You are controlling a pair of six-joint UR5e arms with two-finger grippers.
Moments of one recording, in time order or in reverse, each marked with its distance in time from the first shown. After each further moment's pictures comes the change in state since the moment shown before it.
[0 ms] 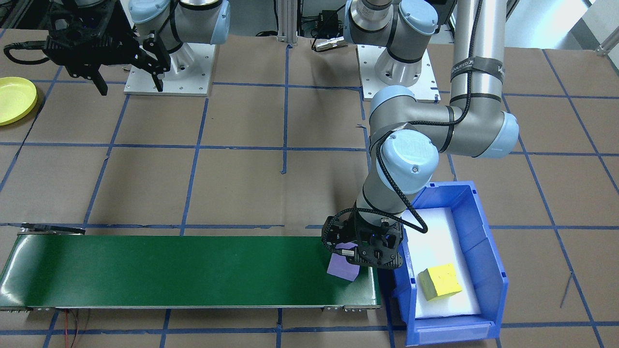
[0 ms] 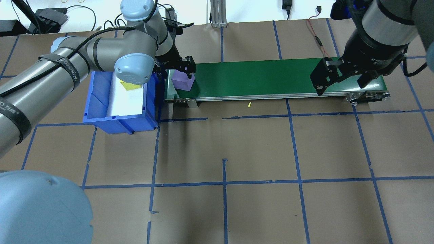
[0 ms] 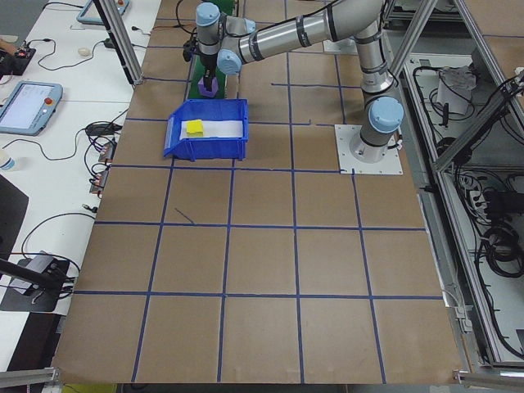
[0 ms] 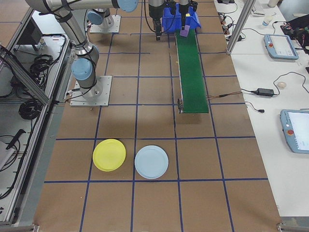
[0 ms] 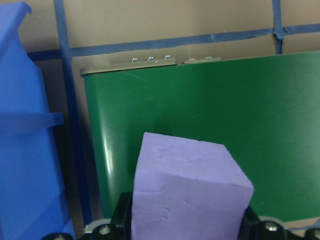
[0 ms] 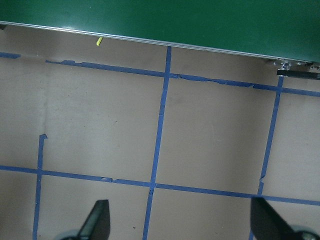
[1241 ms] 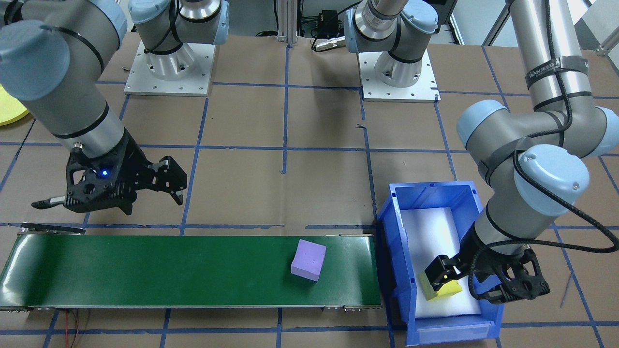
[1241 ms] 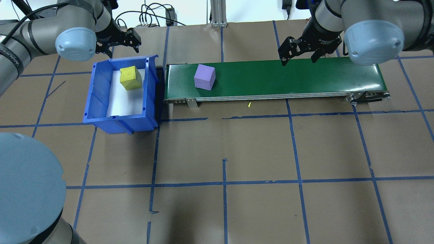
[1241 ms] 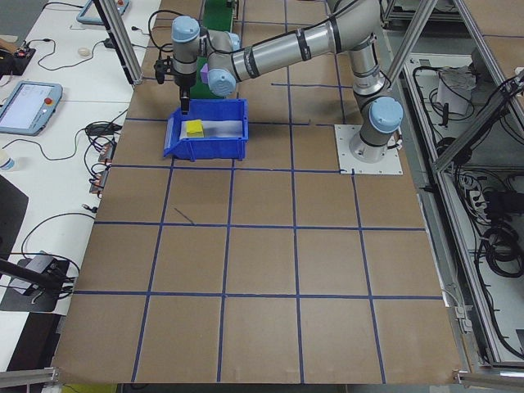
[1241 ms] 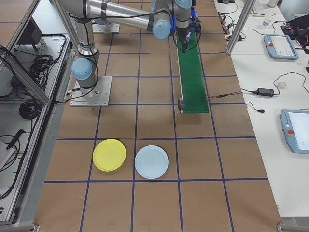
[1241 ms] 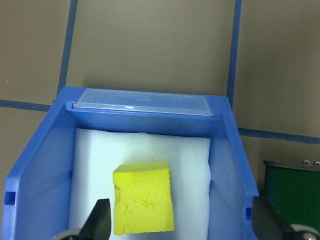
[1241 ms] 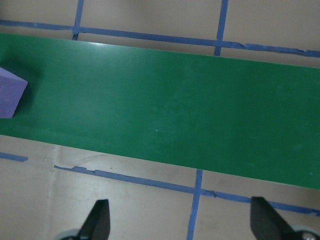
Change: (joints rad) left arm 0.252 -0.041 0.110 0.002 0.050 -0.031; right arm -0.003 0.391 -0.057 -0.424 0.169 -0.001
